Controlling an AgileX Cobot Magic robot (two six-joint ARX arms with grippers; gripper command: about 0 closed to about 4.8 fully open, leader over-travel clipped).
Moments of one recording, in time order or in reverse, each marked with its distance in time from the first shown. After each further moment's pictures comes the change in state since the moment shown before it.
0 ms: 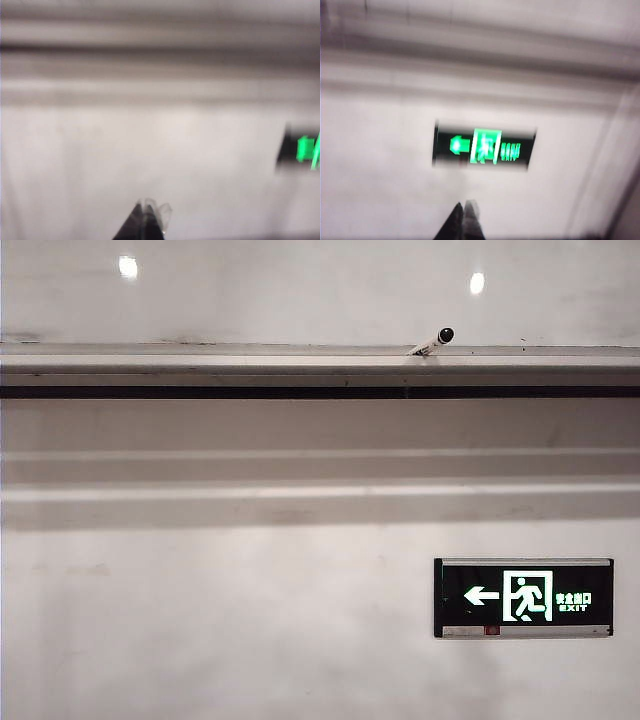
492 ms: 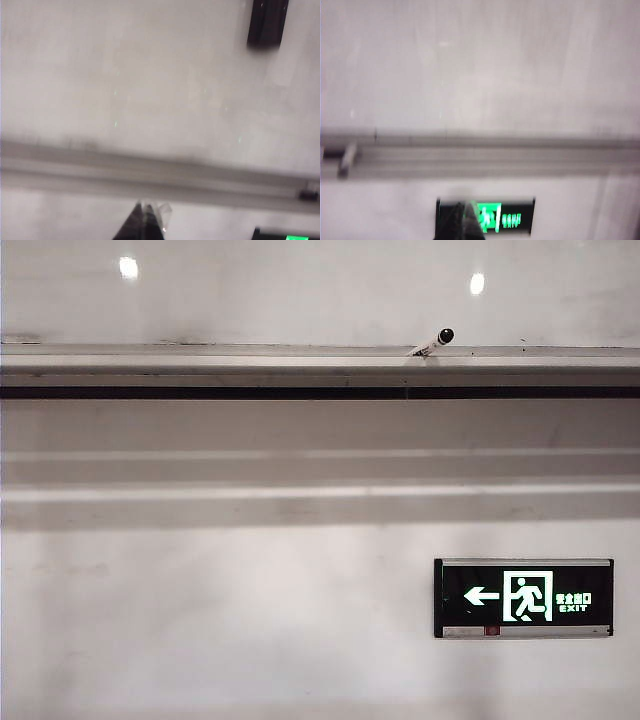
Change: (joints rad) left arm 0.000 0.259 0.481 -0.032 -0.007 -0.101; right arm 0.001 0.322 0.491 -0.002 0.000 0.047
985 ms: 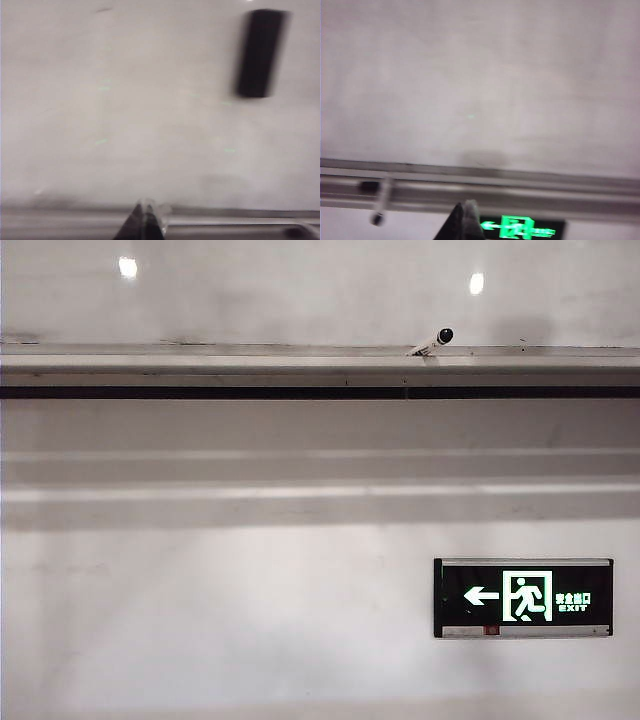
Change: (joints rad) left arm 0.000 0.424 0.481 -0.099 0.060 0.013; right arm 0.069 0.428 0.427 -0.105 -0.079 0.008
